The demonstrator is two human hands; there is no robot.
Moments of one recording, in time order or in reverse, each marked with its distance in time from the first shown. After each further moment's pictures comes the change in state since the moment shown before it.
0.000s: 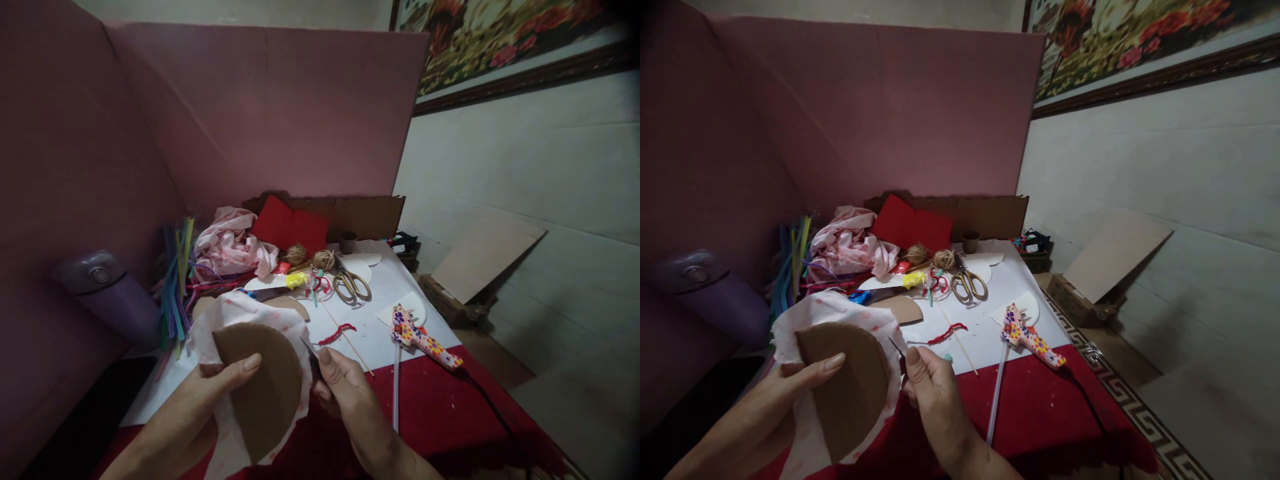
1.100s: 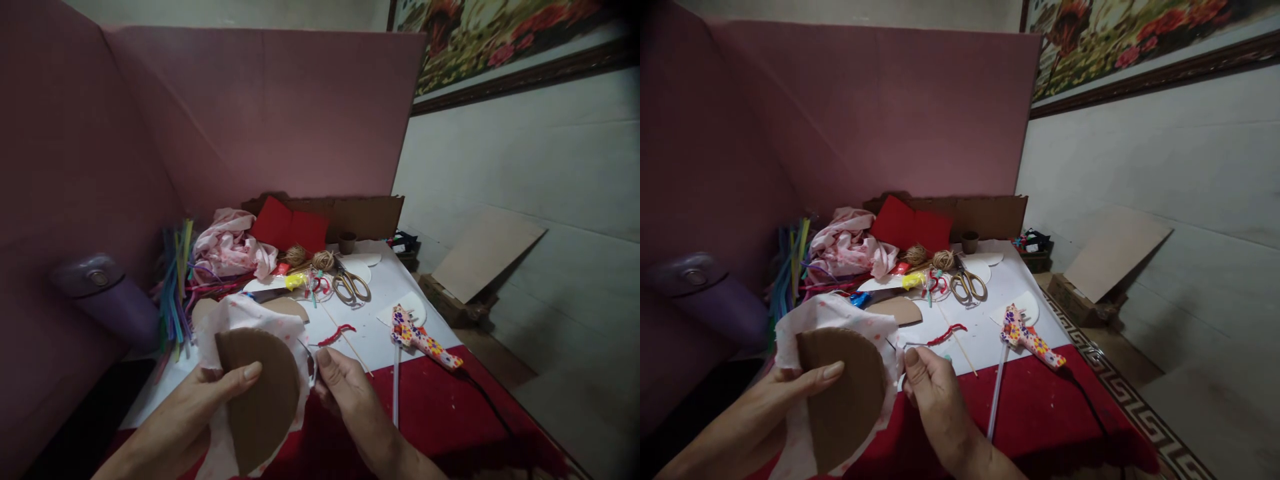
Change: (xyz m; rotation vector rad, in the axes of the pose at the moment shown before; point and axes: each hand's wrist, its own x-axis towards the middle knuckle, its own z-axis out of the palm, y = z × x) left_hand -0.009 0.005 0.007 0.120 0.004 -0.034; right_hand 0.000 0.000 -0.005 -0.112 -0.011 -0.044
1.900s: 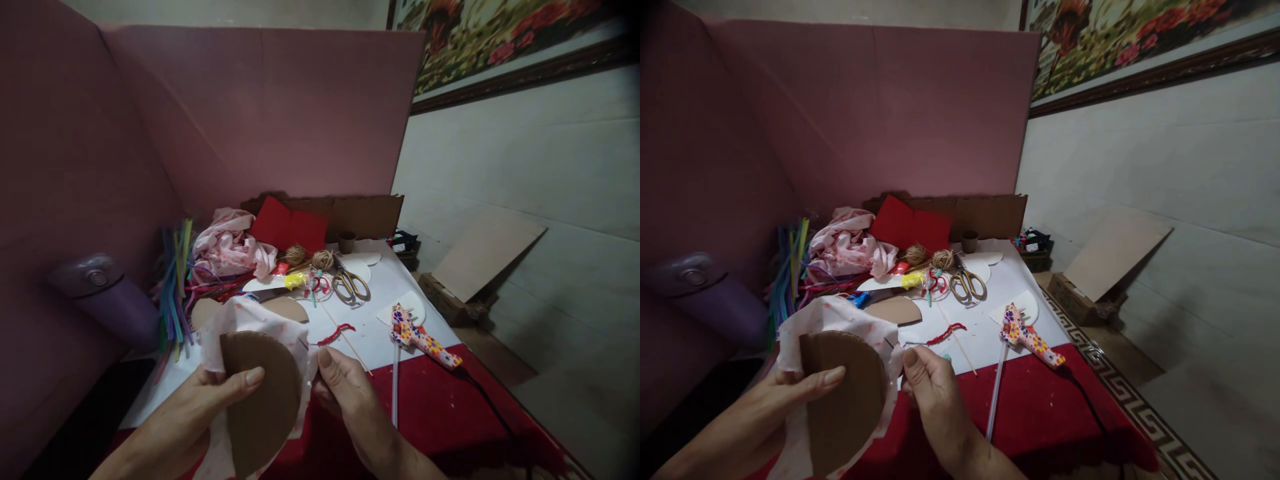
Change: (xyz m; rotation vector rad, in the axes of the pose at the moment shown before) left_hand -0.001 -0.001 -0.001 0.093 -0.045 0.033; right_hand -0.002 -0.006 0.002 0.080 -0.045 -0.002
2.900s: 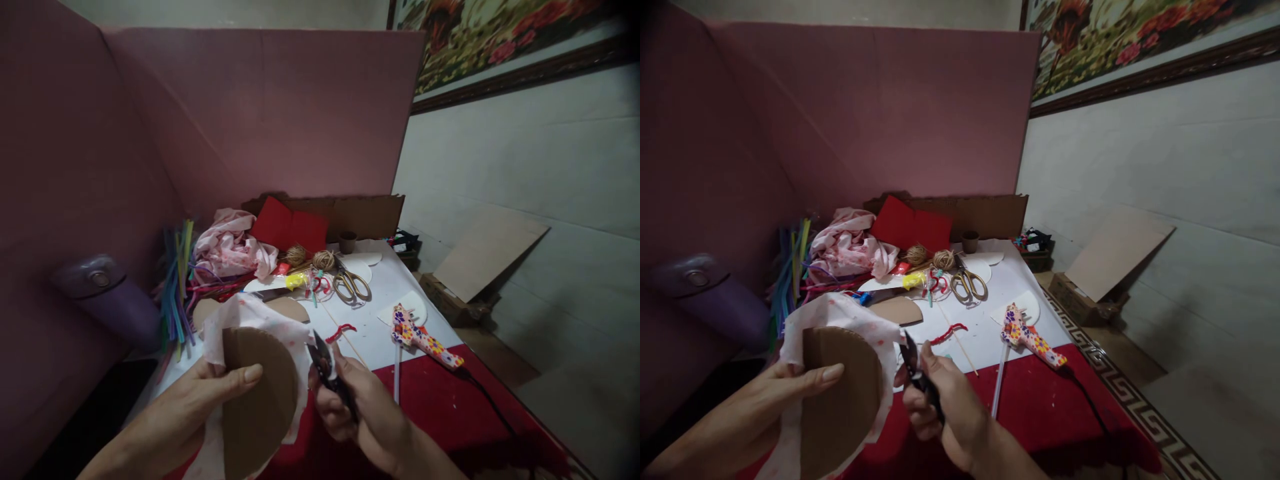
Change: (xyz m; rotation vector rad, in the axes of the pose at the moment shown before) left_hand -0.001 0.008 -0.002 0.016 -0.020 -0.016; right_hand 0.000 -0.003 -0.017 0.470 -0.119 0.391
